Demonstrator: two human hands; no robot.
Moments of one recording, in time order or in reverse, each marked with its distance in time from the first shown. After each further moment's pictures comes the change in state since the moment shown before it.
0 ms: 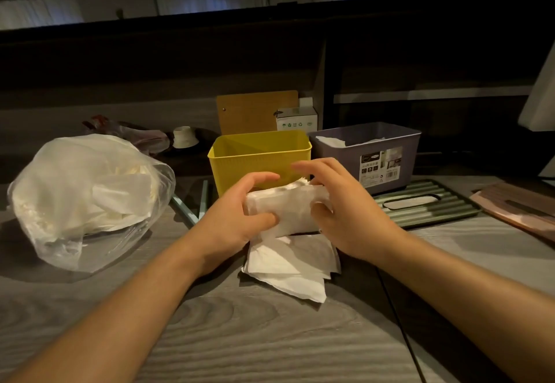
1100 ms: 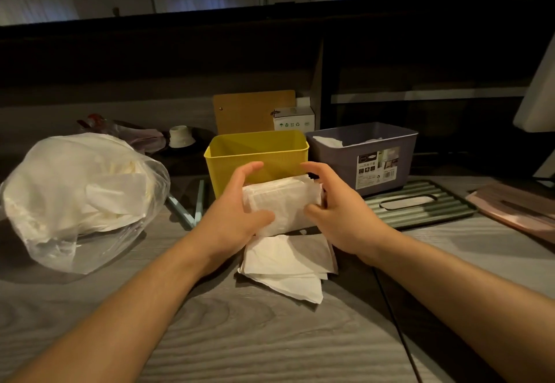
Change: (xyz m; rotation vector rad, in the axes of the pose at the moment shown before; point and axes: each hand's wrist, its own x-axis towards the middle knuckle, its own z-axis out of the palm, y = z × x) left_hand 0.010 -0.004 0.006 0.018 0.078 -0.007; right_hand 0.002 0.002 0.008 0.236 -0.036 0.290
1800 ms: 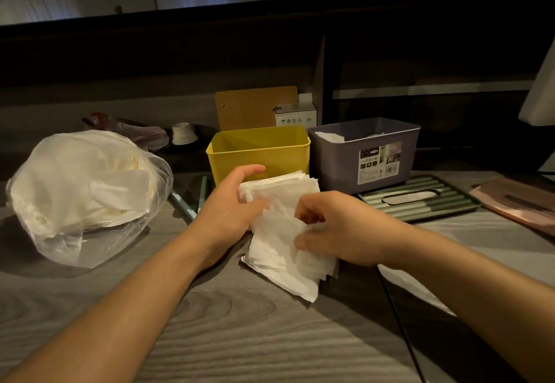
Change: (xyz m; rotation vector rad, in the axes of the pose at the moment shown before) left_hand -0.001 -0.001 -0.003 -0.111 0.064 -0.016; right_hand -0.018 -0.019 -0.013 -0.323 -0.305 -0.025
